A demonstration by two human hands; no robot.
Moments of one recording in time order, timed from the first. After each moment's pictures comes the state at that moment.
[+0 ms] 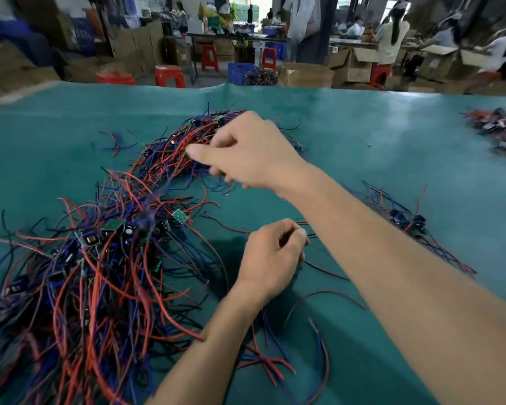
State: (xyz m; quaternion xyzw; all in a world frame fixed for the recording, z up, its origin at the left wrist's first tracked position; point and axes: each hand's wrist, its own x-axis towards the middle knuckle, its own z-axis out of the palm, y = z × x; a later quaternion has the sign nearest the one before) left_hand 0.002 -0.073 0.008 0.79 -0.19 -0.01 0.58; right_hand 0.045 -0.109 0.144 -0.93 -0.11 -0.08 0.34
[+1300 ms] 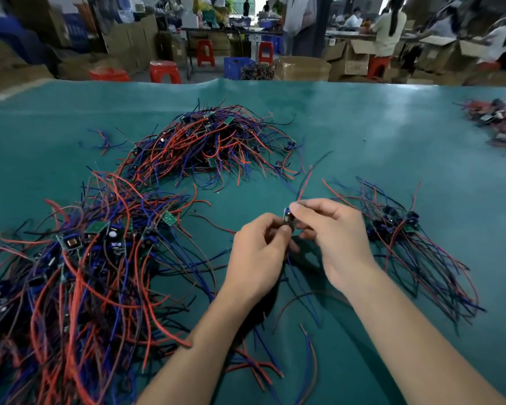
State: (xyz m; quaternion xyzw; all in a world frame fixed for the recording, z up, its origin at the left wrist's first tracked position) left_hand 0.006 -0.074 0.002 0.75 -0.17 -0.02 0.64; right_hand -0.014 -0.195 0.033 -0.65 0.15 -0.17 0.73
